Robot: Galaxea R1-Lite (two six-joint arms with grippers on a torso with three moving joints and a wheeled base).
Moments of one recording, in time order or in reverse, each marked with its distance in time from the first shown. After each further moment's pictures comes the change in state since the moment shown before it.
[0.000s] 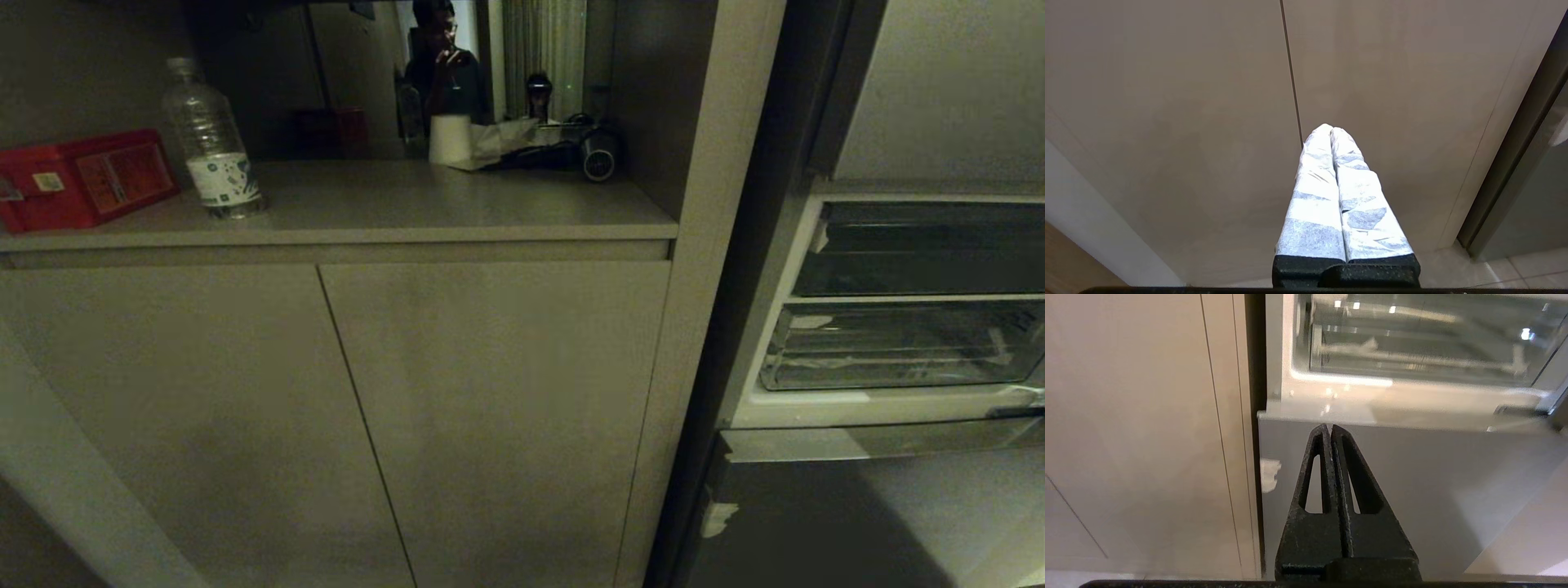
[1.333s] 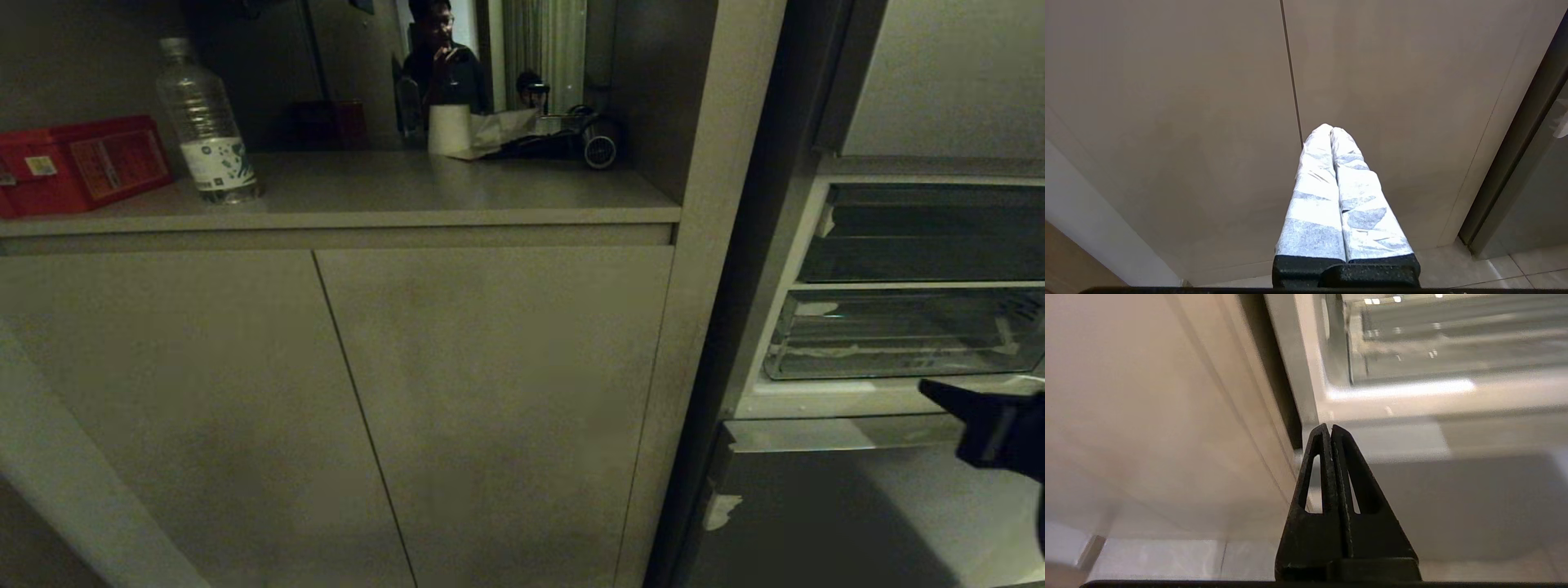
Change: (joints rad) left arm 0.000 0.000 0.000 0.000 0.000 0.000; right arm 0.009 1.209 -0.420 -0.495 0.061 0.207
